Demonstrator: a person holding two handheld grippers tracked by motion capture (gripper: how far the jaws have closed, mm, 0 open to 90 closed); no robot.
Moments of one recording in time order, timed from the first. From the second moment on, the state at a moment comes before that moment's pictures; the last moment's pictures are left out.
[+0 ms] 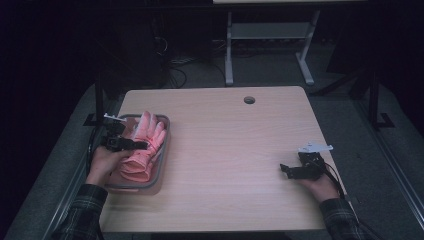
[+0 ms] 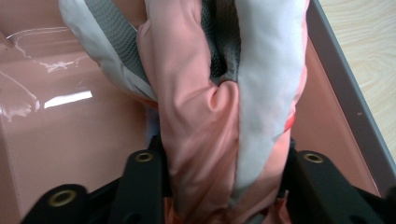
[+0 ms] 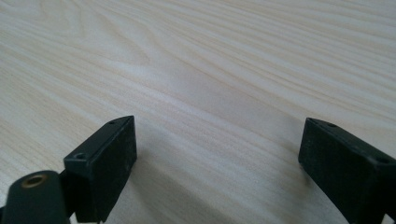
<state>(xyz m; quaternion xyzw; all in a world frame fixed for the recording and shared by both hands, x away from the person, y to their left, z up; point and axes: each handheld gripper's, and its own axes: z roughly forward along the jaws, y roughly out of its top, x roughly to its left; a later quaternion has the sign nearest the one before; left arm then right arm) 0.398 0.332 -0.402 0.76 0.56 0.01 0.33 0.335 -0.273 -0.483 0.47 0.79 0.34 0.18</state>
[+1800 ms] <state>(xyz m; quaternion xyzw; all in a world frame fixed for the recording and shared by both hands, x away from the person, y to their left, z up) 0.357 0.220 -0.317 0.82 0.35 0.10 0.45 0.334 -0.273 -0.483 0.46 0.79 0.34 0.18</state>
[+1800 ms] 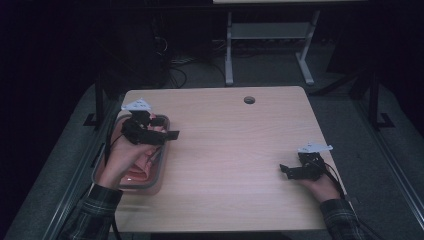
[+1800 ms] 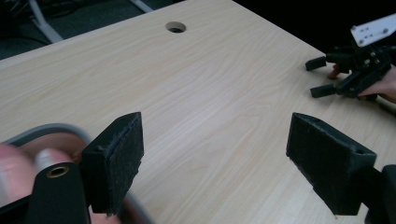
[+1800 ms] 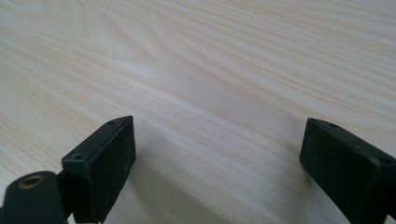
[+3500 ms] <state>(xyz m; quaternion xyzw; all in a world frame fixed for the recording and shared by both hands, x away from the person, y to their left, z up) 0.324 0.118 -0.470 0.90 0.25 0.11 0.34 0.334 -0.272 -0.483 0.46 0.80 0.35 0.18</state>
